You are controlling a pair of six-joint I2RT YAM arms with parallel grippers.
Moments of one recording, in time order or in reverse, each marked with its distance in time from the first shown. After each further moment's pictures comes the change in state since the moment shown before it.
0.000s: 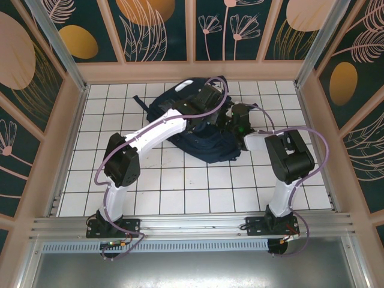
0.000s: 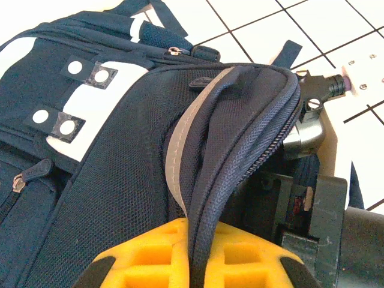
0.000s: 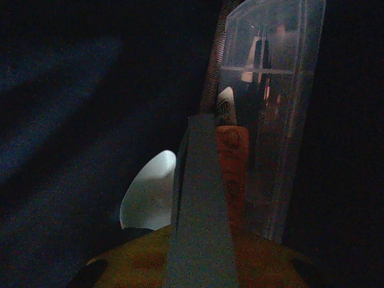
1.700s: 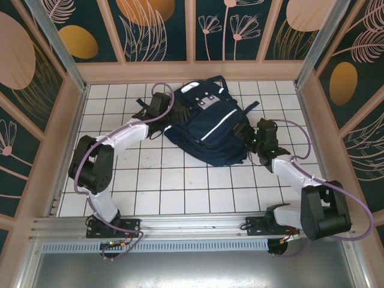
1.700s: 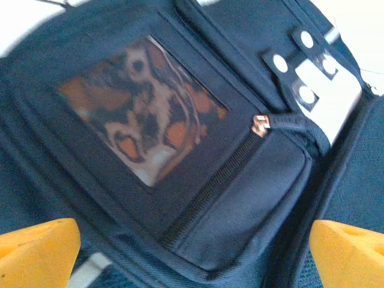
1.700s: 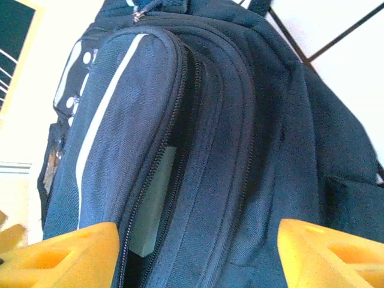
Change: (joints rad) left arm 0.321 -0.266 -0.668 0.445 0.250 -0.301; right arm -0.147 -0.595 -0.331 -0.531 0.281 -0.375
